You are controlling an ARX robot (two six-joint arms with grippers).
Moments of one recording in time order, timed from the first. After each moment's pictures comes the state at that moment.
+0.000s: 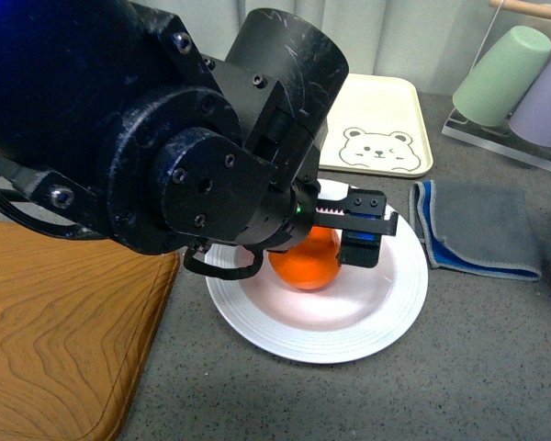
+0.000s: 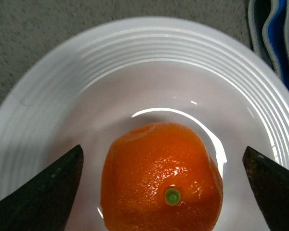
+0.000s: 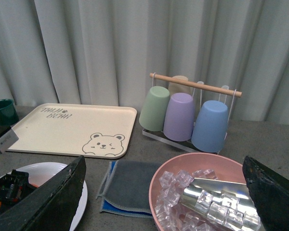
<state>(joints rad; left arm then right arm) -0.58 2.13 1.08 0.27 -0.05 -0.30 0.00 0.00 0.01 0.00 0.00 -0.01</state>
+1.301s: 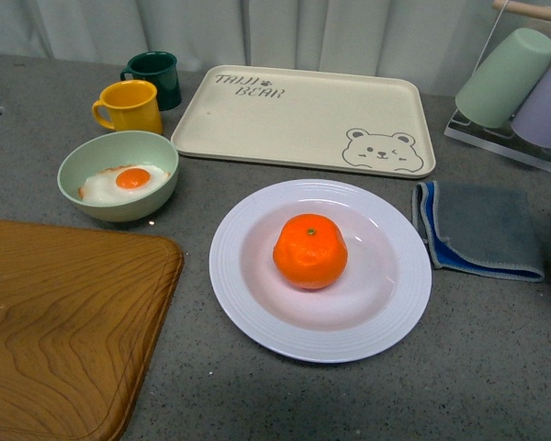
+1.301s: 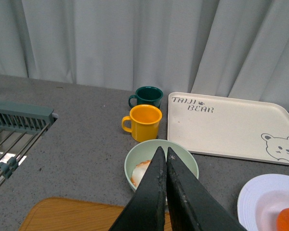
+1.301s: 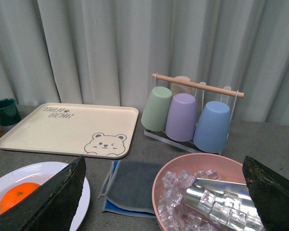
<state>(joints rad) -0.13 1.16 0.11 1.04 -0.13 -0.01 0.00 0.00 0.01 0.00 0.00 -0.01</state>
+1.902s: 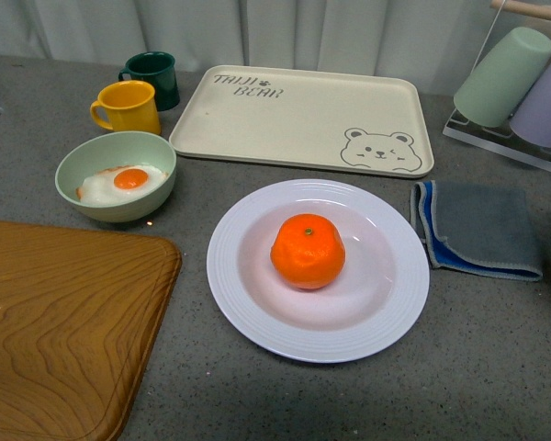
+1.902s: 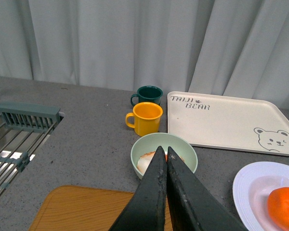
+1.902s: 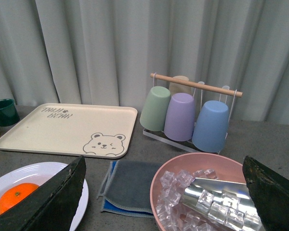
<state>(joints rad) 0.00 0.70 0.02 0.68 0.00 -0.01 0.00 0.00 0.01 0.00 0.00 -0.01</state>
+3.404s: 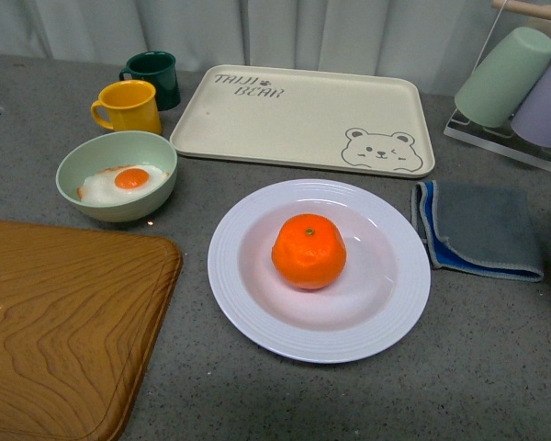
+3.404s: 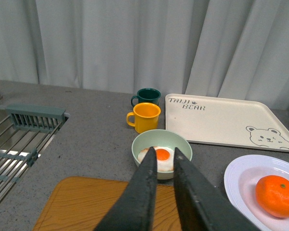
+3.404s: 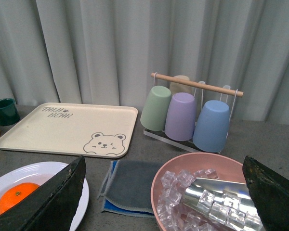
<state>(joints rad) 0.00 0.01 0.02 0.00 0.00 -0.01 0.00 0.00 0.01 0.00 0.00 -0.01</state>
